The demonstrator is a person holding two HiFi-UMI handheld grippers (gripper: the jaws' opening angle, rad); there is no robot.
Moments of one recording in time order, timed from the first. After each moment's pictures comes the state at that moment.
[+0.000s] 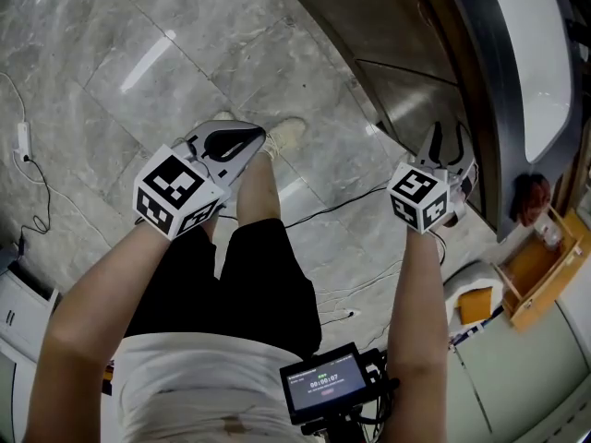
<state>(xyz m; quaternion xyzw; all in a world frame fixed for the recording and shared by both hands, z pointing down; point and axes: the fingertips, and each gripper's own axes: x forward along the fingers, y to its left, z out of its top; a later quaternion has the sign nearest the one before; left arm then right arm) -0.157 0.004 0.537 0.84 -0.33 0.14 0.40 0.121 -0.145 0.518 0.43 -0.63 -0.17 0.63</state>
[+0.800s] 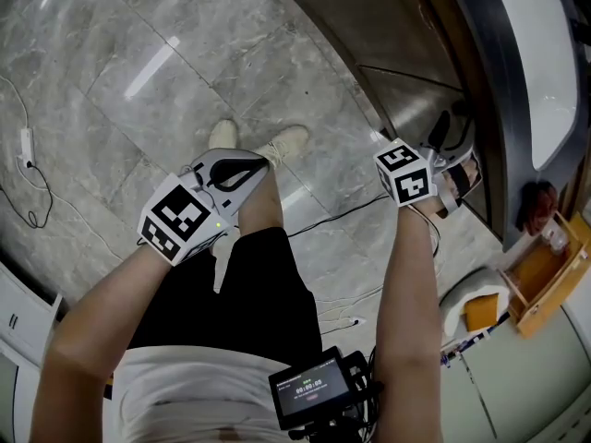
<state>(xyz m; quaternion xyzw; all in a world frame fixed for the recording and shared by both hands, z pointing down) -0.130 0.035 0.538 0.86 -0.29 0.17 0.39 0.132 -0.179 0.527 0.48 -0.50 -0.29 0.66</state>
